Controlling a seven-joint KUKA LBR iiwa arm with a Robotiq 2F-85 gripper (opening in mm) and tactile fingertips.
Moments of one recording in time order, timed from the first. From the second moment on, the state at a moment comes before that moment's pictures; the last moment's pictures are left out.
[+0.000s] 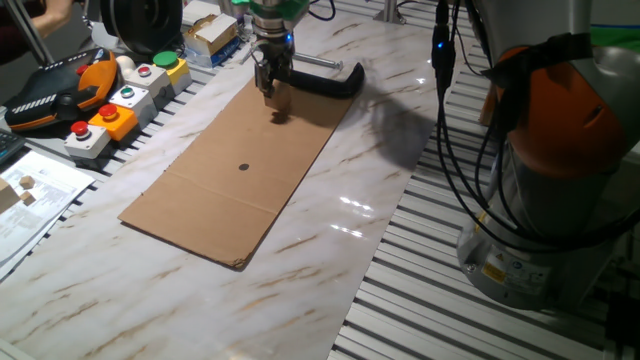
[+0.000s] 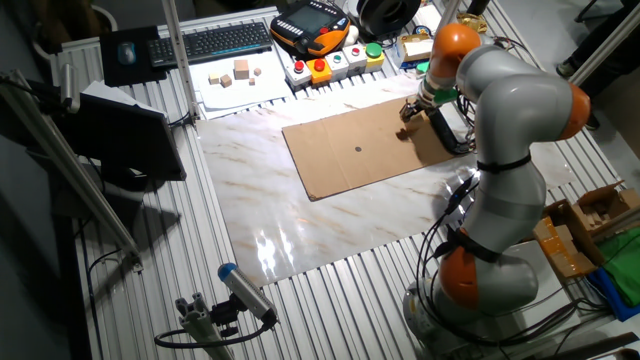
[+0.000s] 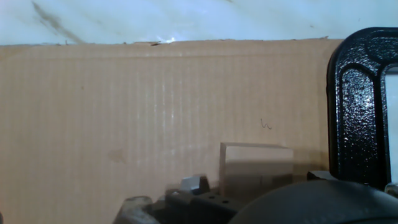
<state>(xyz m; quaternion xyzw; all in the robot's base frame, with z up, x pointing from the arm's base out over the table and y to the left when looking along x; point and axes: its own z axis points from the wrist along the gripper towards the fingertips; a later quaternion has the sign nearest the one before) 0.616 -0.195 0.070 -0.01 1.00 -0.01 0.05</state>
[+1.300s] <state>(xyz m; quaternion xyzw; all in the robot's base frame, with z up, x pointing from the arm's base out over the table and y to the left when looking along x) 0.615 -0.198 0.059 -0.01 1.00 -0.01 0.05</state>
